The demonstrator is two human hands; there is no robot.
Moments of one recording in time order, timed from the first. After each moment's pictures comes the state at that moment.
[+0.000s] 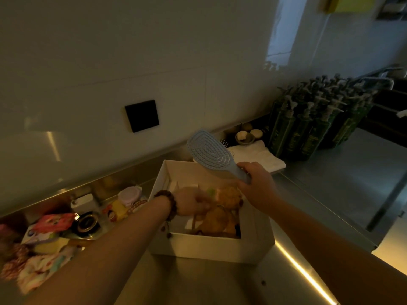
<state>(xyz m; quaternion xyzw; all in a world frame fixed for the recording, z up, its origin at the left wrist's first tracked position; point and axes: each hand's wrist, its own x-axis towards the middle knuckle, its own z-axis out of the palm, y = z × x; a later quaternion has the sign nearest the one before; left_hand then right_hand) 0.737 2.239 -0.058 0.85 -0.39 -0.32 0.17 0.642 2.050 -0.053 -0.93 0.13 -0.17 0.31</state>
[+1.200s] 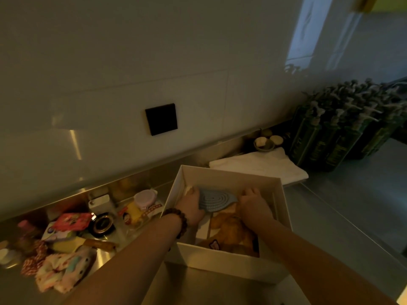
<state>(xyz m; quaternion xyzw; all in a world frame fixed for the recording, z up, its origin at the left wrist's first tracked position) 0.769 2.255 -0.114 0.92 -0.25 -0.18 0.26 0.688 2.074 -0.117 -0.99 0.10 0.07 0.01</state>
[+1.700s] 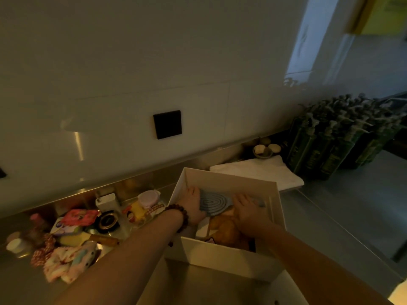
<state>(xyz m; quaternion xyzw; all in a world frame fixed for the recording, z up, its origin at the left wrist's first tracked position) 0.757 2.262 -0.092 0.93 -0.28 -0.15 0.16 0.669 2.080 -0.112 -0.98 0.07 0.12 0.11</state>
